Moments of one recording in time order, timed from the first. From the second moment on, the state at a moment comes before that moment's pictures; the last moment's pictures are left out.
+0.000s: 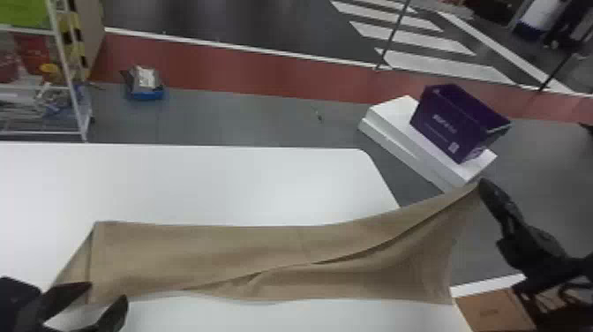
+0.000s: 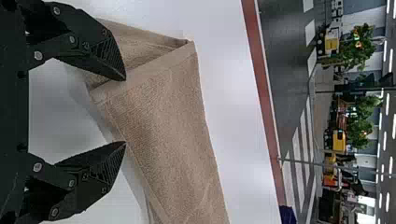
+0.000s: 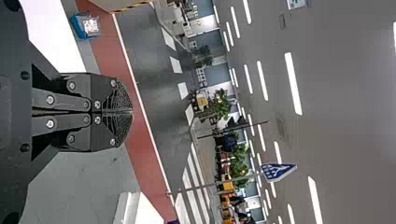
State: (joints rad) left arm 0.51 0.20 -0.13 -2.16 -0.06 0.60 -0.28; right arm 0.28 0.00 -0.86 -2.08 -0.46 0.44 0.52
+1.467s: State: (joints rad) left arm 0.52 0.20 -0.14 -2.19 -0.06 0.60 -0.27; right arm 0.27 0.00 -0.87 -2.08 -0.47 0.43 0.53
